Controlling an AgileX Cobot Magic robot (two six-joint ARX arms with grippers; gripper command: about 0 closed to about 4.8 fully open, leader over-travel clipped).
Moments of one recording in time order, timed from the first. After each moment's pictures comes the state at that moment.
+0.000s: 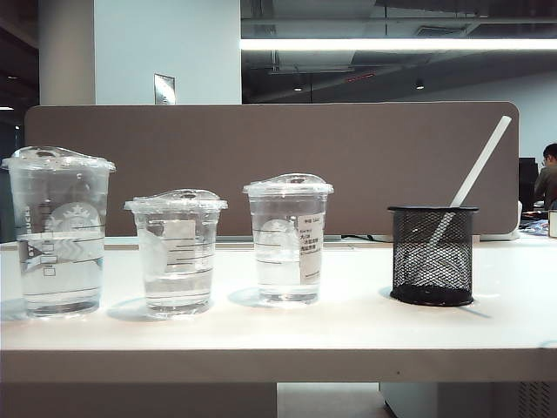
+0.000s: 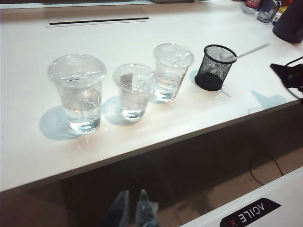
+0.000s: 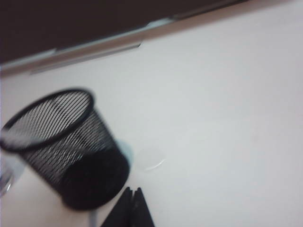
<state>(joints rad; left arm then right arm) -0.09 0.08 1.12 -1.41 0.38 0.01 -0.01 1.13 0.01 0.96 -0.16 0.25</state>
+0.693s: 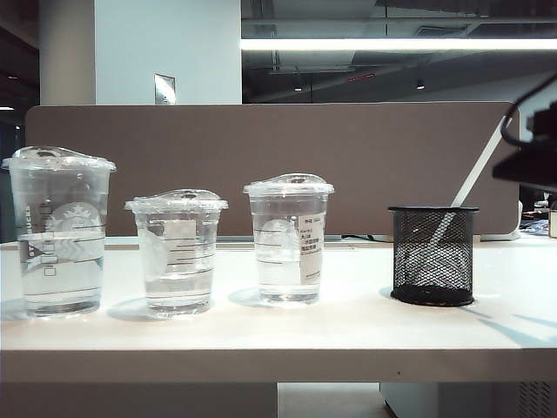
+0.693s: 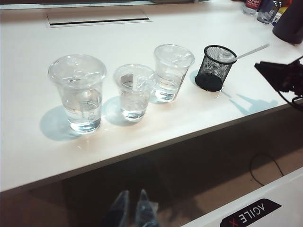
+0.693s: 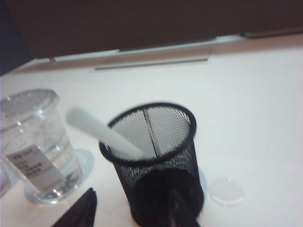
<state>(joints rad) -0.09 0.08 1.12 -1.41 0.38 0.01 0.22 1.13 0.04 1.02 -0.13 0.18</state>
